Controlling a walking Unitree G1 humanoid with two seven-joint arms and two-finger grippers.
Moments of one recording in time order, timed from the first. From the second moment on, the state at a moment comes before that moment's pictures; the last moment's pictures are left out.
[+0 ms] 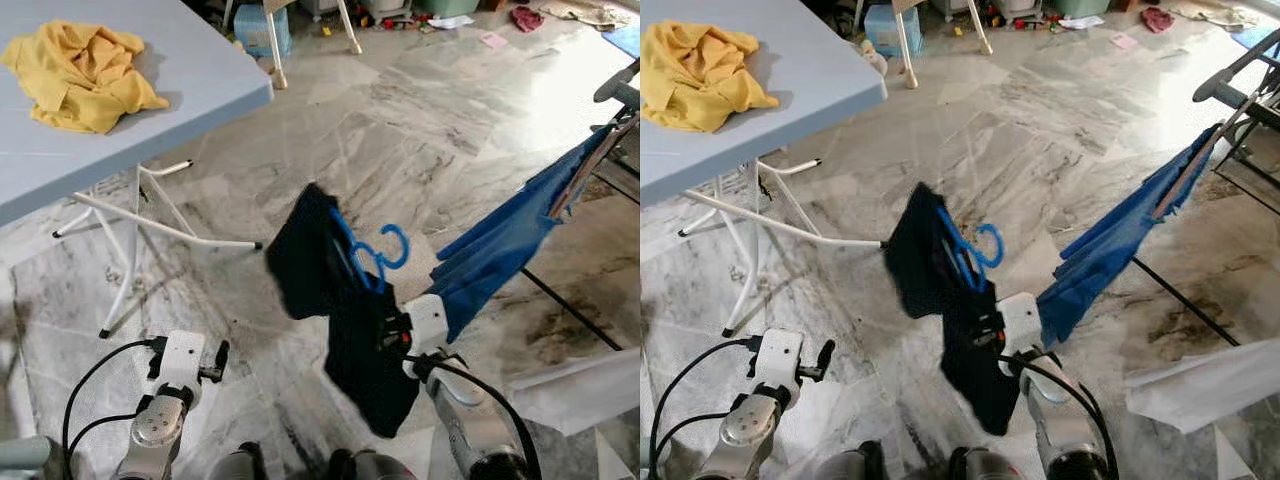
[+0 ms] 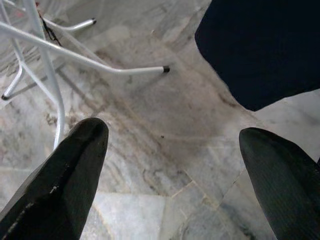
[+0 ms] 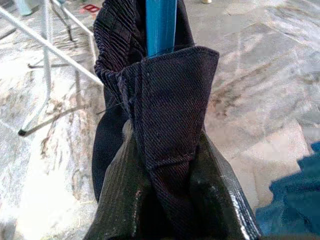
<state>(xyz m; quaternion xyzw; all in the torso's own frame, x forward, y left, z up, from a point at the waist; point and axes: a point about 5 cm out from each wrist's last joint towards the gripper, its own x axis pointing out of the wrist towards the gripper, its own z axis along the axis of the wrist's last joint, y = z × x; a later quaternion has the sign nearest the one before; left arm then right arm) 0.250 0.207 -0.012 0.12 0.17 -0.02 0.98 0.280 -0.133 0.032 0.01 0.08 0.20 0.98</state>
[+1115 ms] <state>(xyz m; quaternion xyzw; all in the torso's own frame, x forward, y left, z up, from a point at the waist) 0.252 0.211 -0.016 0.13 0.20 -0.01 0.97 0.265 -0.131 0.027 0.03 0.11 0.17 0.98</state>
